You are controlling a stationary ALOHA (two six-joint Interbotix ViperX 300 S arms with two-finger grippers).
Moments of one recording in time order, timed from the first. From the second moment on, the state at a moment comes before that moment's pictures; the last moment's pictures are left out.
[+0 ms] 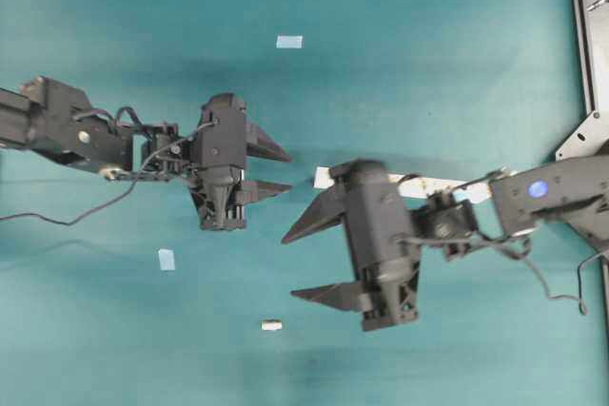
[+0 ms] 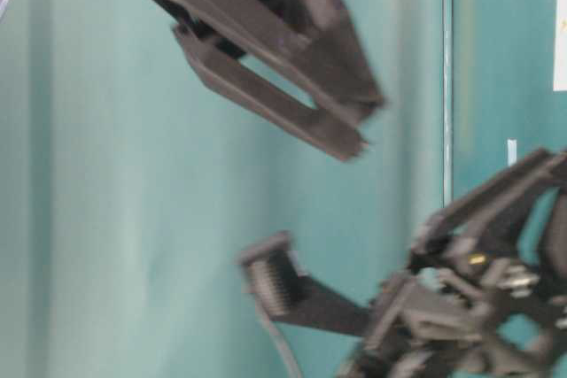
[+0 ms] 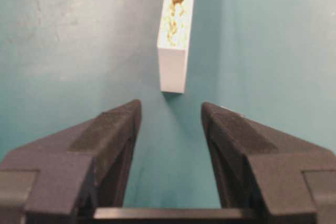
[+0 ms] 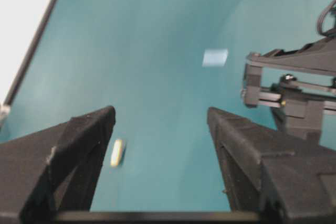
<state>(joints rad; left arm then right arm) 0.01 0.24 0.71 -0.06 -0.44 0.08 0.26 -0.12 0.56 -0.11 0.11 0.36</state>
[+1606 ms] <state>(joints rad) 0.00 0.54 0.54 -0.07 -0.68 0.12 0.36 0.44 0.03 -0.05 0.72 0.49</state>
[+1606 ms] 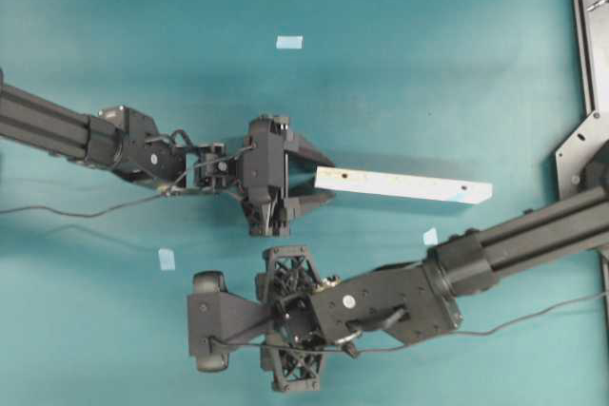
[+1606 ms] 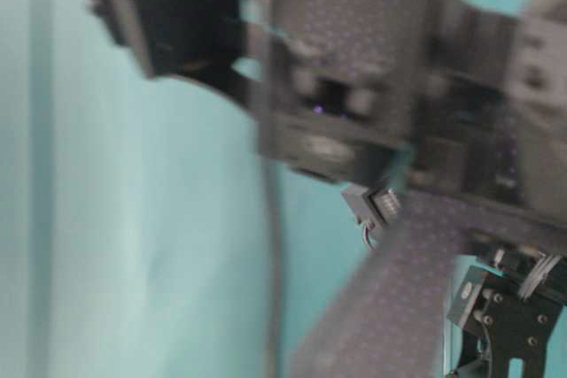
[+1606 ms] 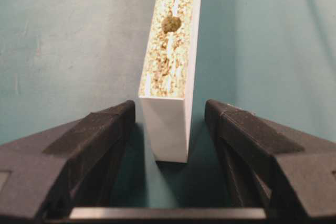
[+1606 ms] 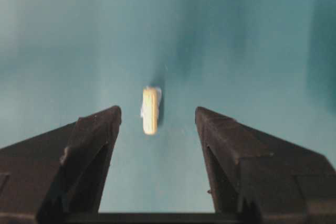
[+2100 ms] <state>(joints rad) 0.00 0.54 0.53 -0.07 -0.68 0.12 0.36 0.48 0.02 -0.05 0.68 0.53</state>
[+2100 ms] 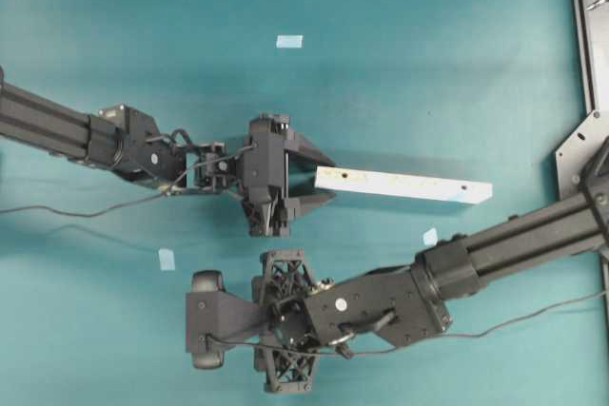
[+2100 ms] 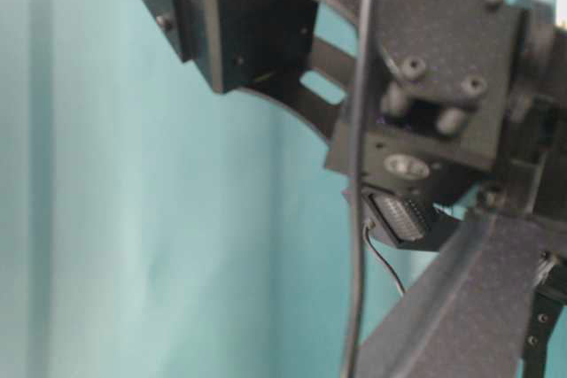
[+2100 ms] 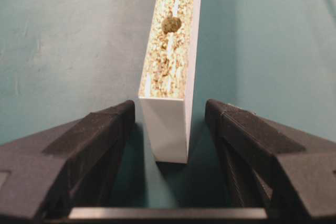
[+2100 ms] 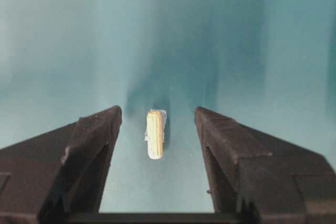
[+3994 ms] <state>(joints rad) -0.01 0.54 0.53 -0.07 -0.67 0.12 0.37 0.22 0.12 -0.28 0.62 0.53</state>
